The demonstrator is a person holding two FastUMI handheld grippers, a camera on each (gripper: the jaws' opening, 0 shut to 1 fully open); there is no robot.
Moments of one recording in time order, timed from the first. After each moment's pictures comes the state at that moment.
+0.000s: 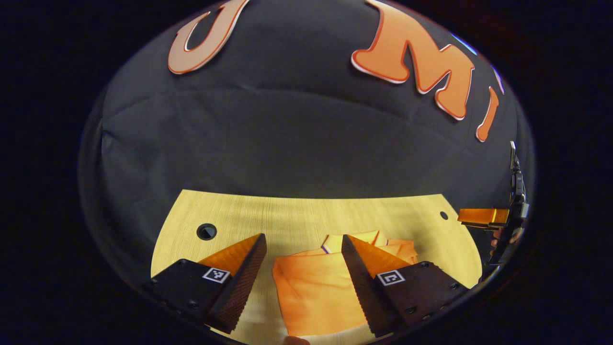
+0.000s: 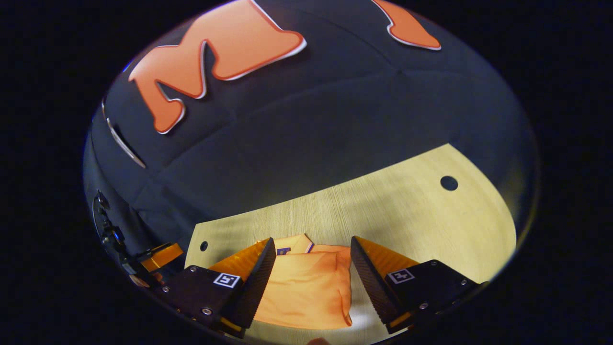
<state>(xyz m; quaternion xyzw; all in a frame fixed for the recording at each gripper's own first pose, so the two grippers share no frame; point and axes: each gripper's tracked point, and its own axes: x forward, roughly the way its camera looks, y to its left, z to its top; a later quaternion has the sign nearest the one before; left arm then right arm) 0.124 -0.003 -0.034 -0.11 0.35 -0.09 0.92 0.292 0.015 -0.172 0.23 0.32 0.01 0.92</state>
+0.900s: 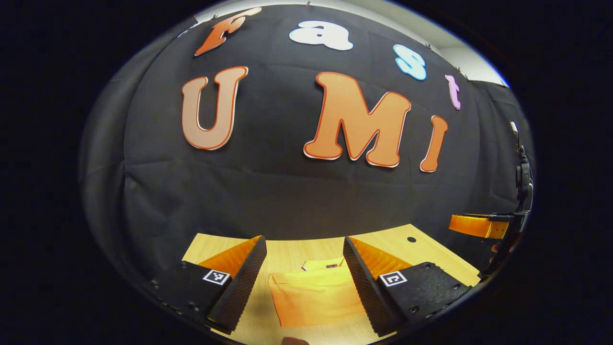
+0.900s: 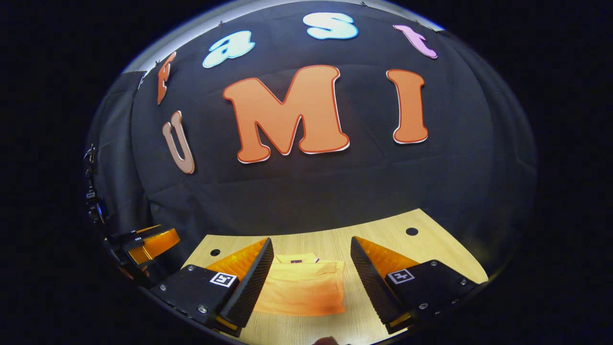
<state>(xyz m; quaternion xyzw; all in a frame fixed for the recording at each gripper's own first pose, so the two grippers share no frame) -0.004 -0.002 0.126 -0.09 0.16 -0.11 0.98 0.138 0.044 -0.025 0.13 0.13 -0.02 0.98</state>
